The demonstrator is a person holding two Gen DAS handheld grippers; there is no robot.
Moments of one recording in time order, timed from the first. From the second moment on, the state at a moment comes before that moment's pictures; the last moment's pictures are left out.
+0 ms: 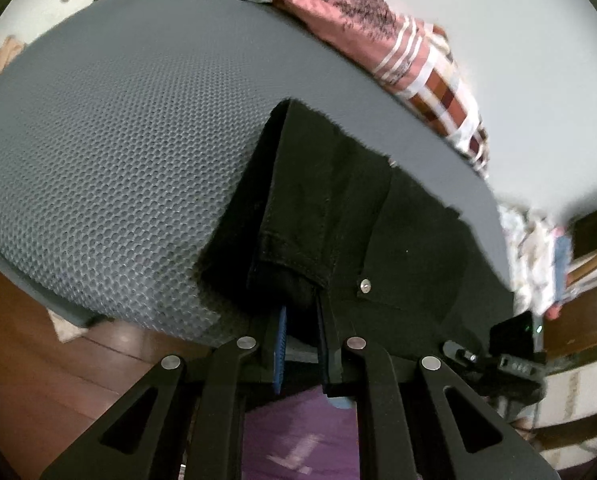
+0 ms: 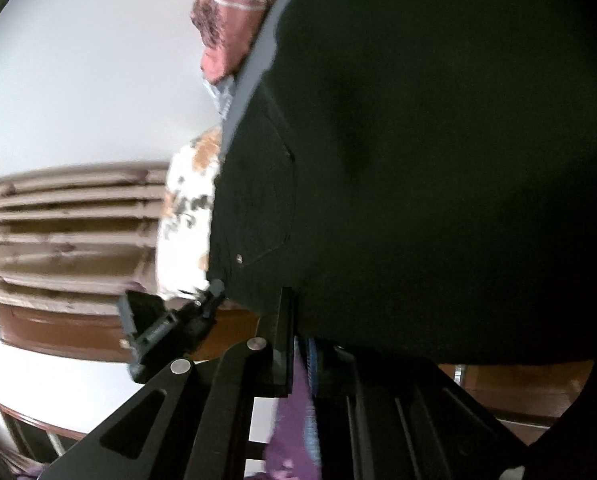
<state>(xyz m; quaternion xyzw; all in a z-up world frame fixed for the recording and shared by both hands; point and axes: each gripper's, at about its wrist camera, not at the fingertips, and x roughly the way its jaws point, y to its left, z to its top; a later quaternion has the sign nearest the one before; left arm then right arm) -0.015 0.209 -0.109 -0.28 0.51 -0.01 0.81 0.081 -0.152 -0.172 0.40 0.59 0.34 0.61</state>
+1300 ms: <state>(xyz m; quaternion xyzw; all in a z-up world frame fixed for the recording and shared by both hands) 0.028 0.162 -0.121 -0.14 0.50 0.04 0.86 0.304 -0.139 -0.125 -0.07 0.62 0.54 0.57</state>
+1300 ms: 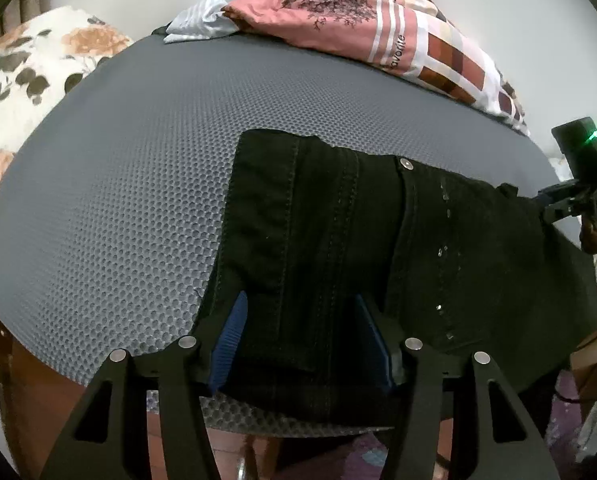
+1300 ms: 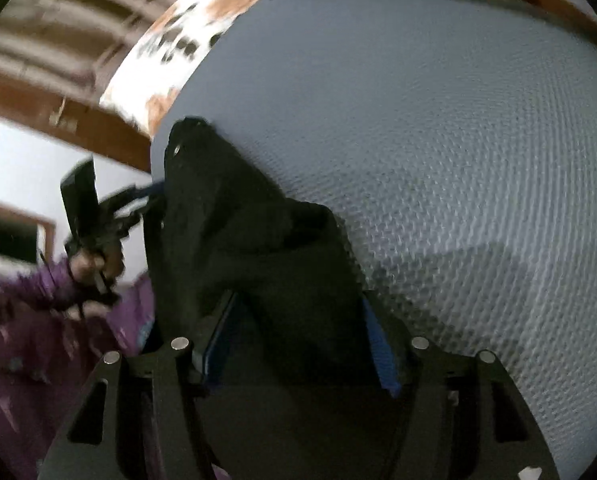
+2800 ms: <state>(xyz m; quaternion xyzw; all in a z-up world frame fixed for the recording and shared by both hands) 0.039 0.136 -0.127 -0.09 0.49 0.04 0.86 0.293 -0.094 -0.125 -0.07 0.62 0.61 0.49</state>
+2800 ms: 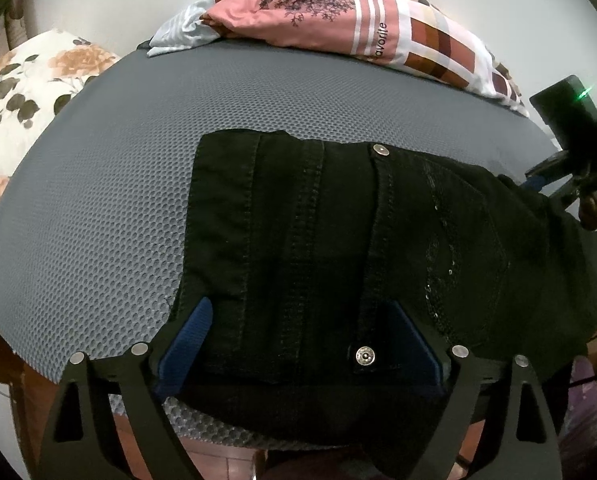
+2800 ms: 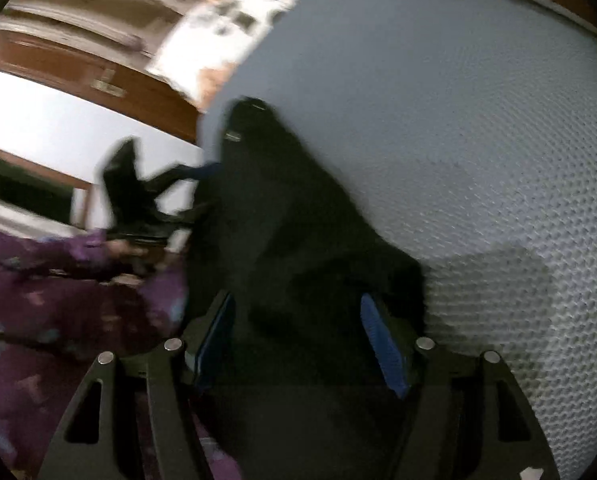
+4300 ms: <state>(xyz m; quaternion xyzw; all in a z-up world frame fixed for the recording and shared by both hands) 0.040 0.122 -0.134 -0.06 0.48 0.04 0.87 0.302 -0.099 -0.127 0.00 0.58 0.61 0.54</state>
